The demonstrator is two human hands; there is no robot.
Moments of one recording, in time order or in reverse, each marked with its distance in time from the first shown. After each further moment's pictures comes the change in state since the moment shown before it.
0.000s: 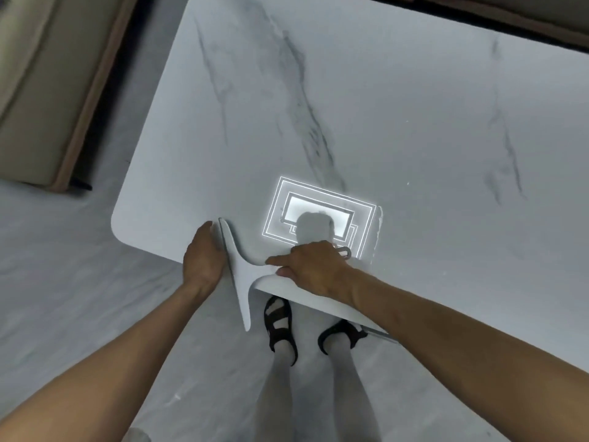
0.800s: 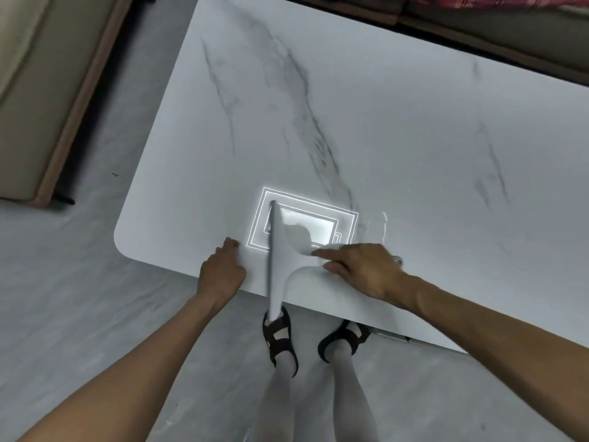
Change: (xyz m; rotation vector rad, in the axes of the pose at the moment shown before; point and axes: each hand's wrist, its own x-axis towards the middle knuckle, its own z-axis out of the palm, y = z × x) left_hand 0.005 -0.017 -0.006 0.104 -0.292 0.168; right_hand -0.047 0.022 -0.012 0.118 0.166 0.207
